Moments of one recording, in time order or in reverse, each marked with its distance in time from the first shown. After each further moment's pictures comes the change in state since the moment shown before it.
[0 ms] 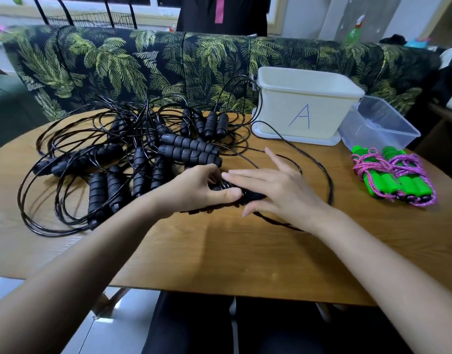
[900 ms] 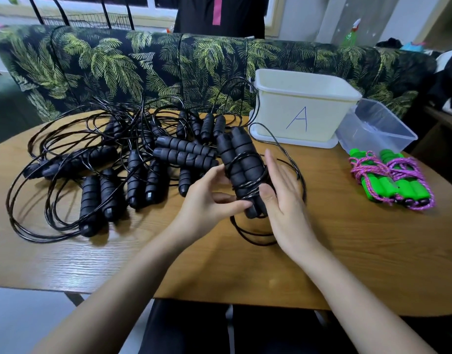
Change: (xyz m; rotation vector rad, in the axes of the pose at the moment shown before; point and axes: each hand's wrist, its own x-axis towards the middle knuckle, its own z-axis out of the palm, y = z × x) left_hand 0.003 -0.010 0.054 -0.414 0.302 0.146; right_hand -0.019 -0.028 0.028 0.462 0.332 0.639
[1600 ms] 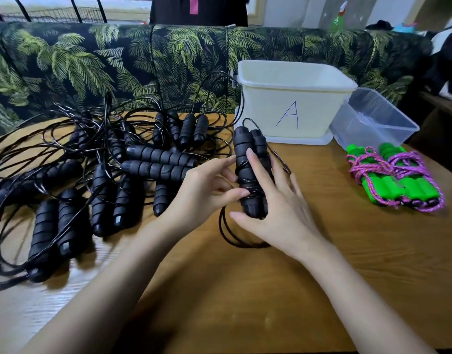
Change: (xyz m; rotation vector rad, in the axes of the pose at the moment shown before) left_hand 0.075 -0.028 0.008 0.137 -0.129 0.279; right_hand 0.035 0.022 -0.015 -0.462 -0.215 0.063
